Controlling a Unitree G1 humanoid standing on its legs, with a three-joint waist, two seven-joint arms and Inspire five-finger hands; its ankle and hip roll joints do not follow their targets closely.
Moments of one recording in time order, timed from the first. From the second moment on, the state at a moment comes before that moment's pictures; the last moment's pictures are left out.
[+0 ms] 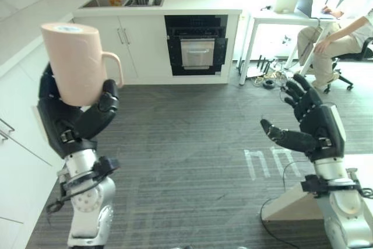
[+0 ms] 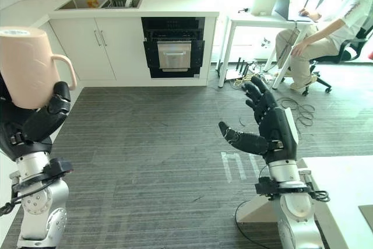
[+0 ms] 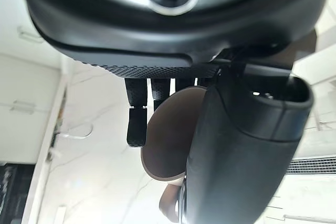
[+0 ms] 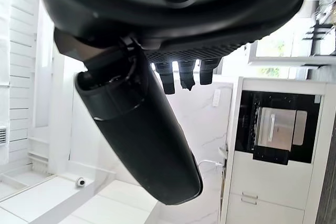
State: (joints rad) left arm 0.06 0.39 0.08 -0.26 -0.39 -0.43 0.45; right arm 0.15 -0.48 -0.10 -0.30 0.40 -0.25 0.00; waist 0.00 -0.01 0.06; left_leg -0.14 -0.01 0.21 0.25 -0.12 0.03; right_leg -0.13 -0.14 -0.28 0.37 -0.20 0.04
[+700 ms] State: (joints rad) left arm 0.16 0.39 0.17 -0.23 -0.39 -0.47 0.47; right arm 0.15 -0.54 -0.06 -0.28 0.41 -0.25 0.03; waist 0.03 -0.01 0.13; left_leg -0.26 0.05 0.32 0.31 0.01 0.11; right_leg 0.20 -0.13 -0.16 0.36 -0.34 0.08
